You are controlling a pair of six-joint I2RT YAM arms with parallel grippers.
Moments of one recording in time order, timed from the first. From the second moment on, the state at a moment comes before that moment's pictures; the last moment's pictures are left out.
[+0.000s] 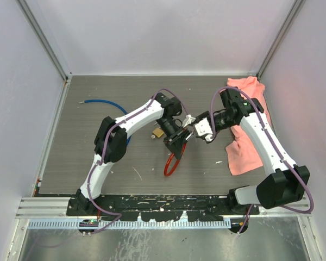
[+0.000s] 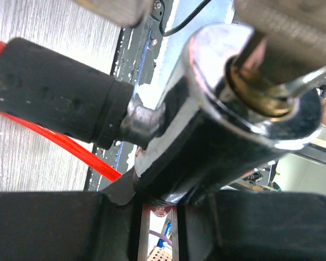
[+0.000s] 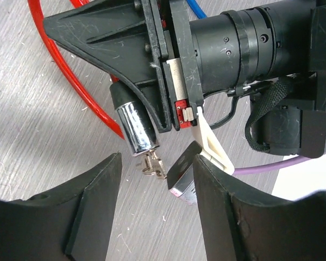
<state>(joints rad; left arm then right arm) -0.79 2.27 2.04 -1.46 1.07 0.20 0.22 1.35 1.32 -1.22 -0.90 -1.89</state>
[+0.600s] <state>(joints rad) -0.79 2.27 2.04 -1.47 1.07 0.20 0.31 1.35 1.25 -1.12 -0.80 -1.82</state>
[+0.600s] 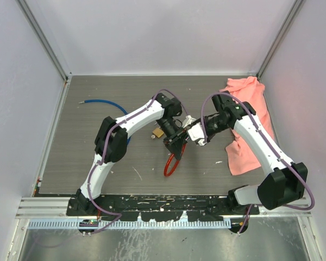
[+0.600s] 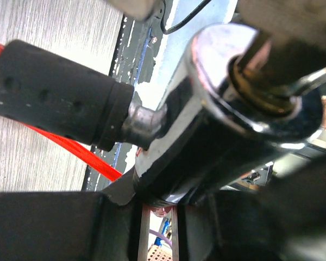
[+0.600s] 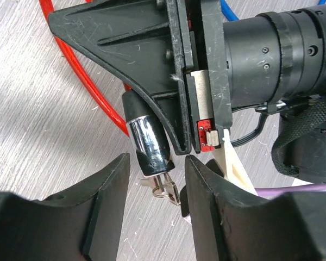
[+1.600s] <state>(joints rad) -0.79 2.28 2.04 -1.49 1.06 0.20 0.38 1.35 1.21 -1.07 -0.68 -1.77</state>
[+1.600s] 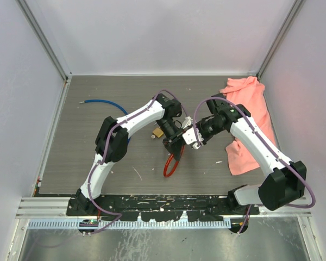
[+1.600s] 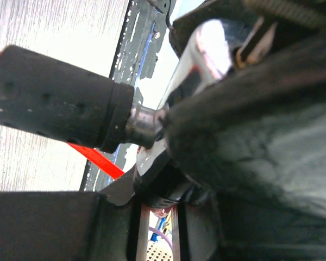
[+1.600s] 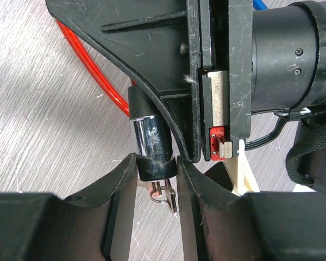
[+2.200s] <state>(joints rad) -0.80 2.24 1.97 -1.44 0.97 0.17 0.38 1.31 1.19 -1.07 -0.66 -1.75</state>
